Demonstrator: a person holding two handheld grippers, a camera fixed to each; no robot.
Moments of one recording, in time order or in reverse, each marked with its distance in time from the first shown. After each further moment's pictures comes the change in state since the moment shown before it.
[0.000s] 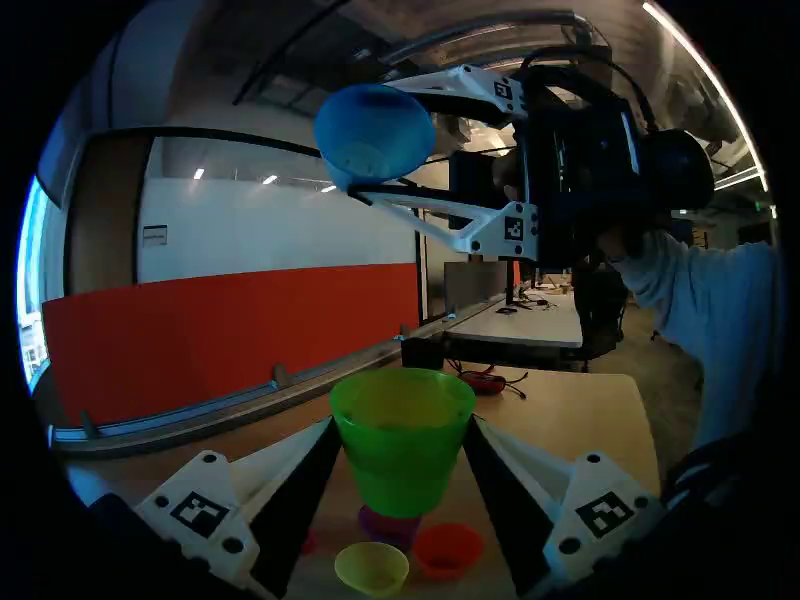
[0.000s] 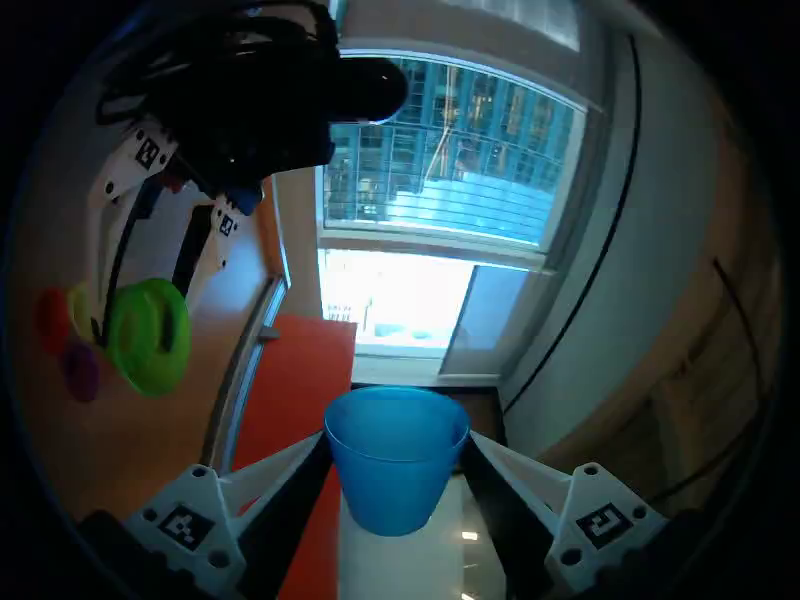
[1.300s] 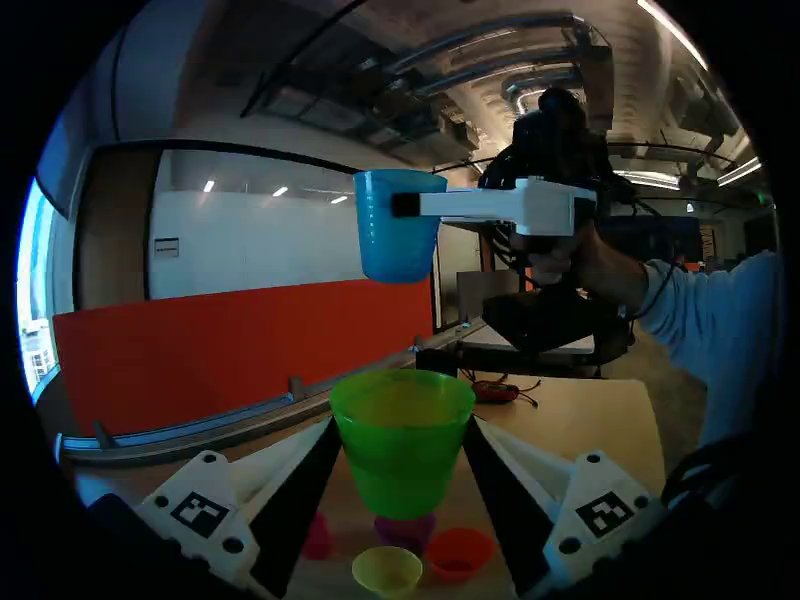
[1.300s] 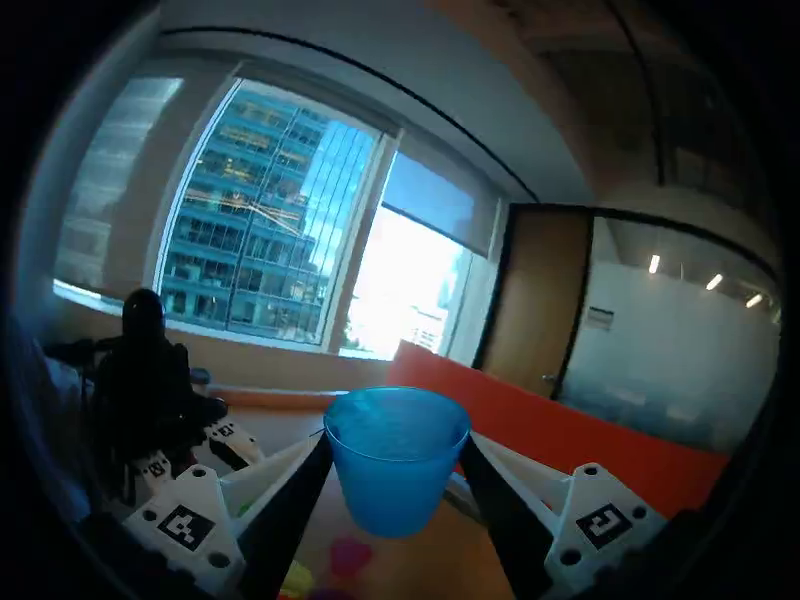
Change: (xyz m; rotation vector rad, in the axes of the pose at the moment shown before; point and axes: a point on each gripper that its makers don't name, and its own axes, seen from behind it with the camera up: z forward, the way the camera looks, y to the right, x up) left arm 0.019 -0.008 -0.011 0.049 0.030 0.017; right arm 0.035 -0.036 -0.036 0.134 0.014 1.370
